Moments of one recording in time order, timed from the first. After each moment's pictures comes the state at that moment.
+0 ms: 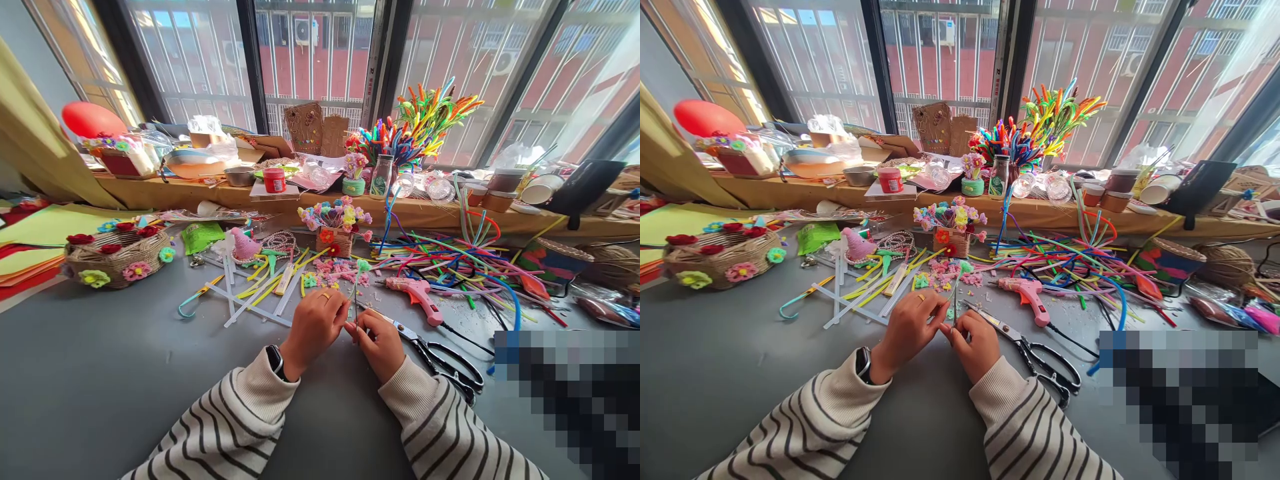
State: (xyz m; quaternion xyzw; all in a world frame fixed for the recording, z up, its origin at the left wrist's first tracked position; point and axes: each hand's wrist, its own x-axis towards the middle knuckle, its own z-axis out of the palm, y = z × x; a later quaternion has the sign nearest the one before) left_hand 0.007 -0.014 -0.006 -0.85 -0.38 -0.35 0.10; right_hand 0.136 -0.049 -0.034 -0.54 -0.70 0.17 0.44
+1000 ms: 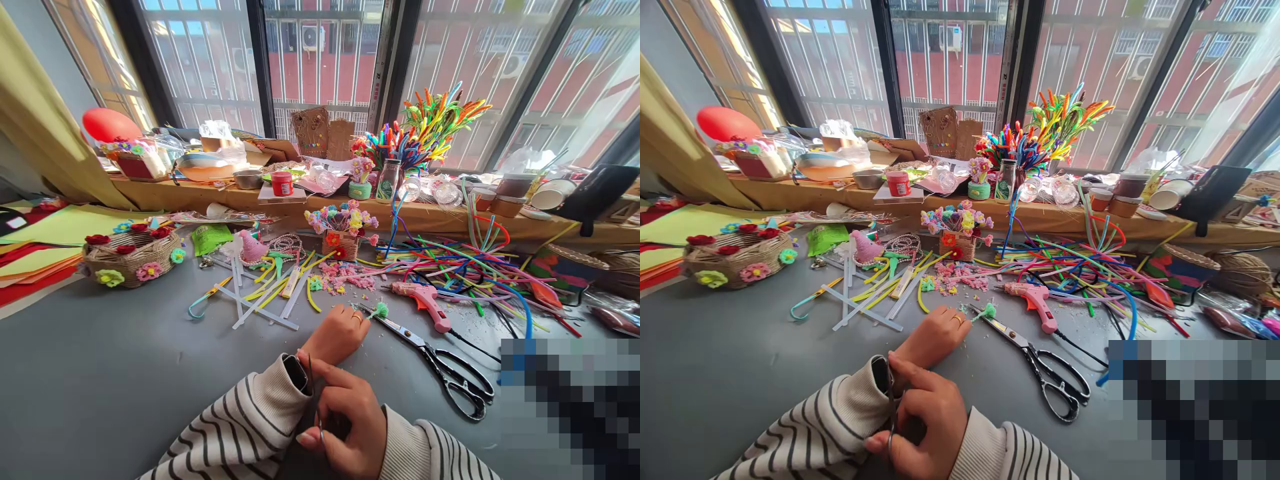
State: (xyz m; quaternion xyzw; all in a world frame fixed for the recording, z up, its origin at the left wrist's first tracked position) left_hand 0.022 -0.015 -0.017 -0.93 -0.27 -0.11 0.23; right_hand 0.087 -0.108 -0.022 -0.35 -0.76 0.33 0.44
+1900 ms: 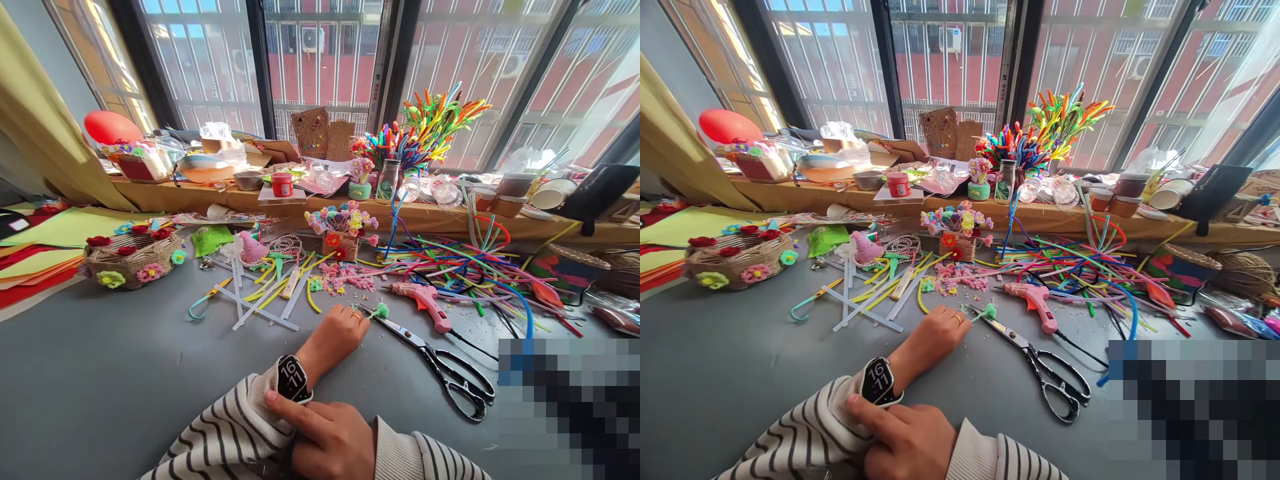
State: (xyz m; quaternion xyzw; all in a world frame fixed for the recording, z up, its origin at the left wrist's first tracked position) left_hand 0.020 -0.013 -0.020 -0.93 -0.27 -0.09 0.22; right_hand 0.065 -0.108 -0.047 -0.29 -0.88 0.09 0.37
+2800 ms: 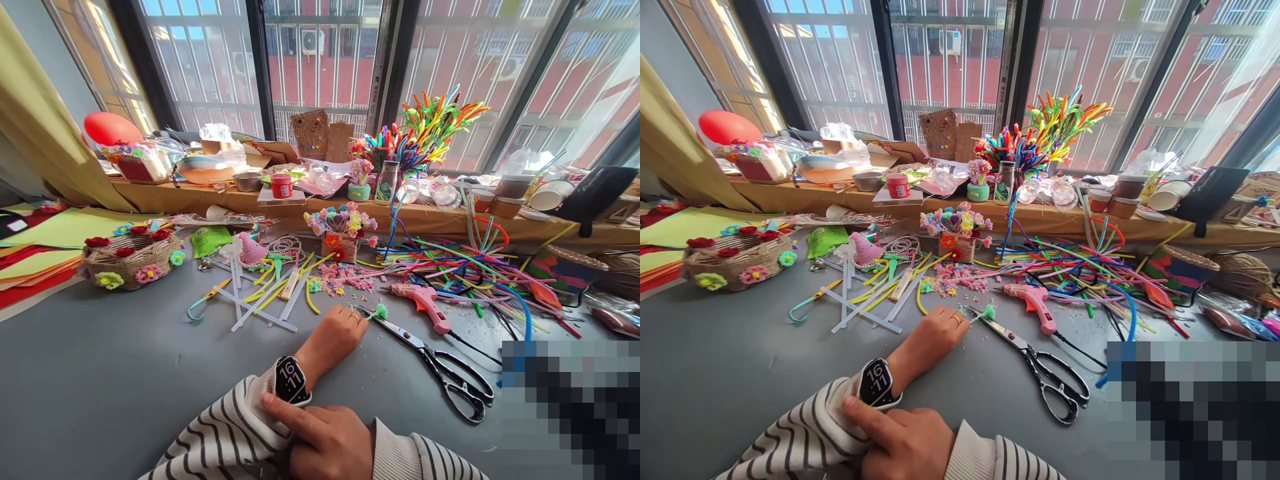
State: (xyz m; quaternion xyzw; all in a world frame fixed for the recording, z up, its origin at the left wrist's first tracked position) left_hand 0.019 -0.014 -0.018 -0.93 -0.27 -0.09 0.23; right_hand 0.064 -0.108 -0.052 -0.31 -0.87 0.13 0.36
